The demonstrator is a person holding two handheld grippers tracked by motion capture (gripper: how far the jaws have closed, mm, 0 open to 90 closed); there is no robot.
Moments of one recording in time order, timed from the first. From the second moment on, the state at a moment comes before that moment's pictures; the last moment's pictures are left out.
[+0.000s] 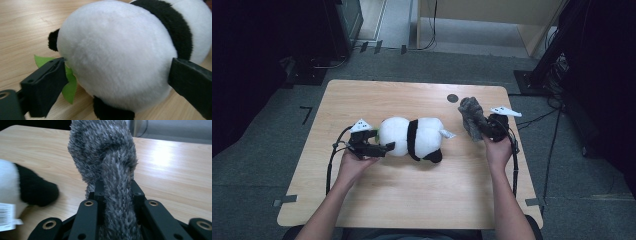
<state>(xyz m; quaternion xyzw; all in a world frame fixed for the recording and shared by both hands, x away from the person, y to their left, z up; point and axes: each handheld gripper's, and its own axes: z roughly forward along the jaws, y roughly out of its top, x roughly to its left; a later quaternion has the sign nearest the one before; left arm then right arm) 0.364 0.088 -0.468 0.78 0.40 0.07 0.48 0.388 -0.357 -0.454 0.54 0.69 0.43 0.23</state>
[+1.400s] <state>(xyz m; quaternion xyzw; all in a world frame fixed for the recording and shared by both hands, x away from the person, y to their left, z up) 0.342 0.083 -0.476 0.79 0.38 0.10 0.47 0.385 -0.263 -0.353 0.40 0.78 0.44 0.19</state>
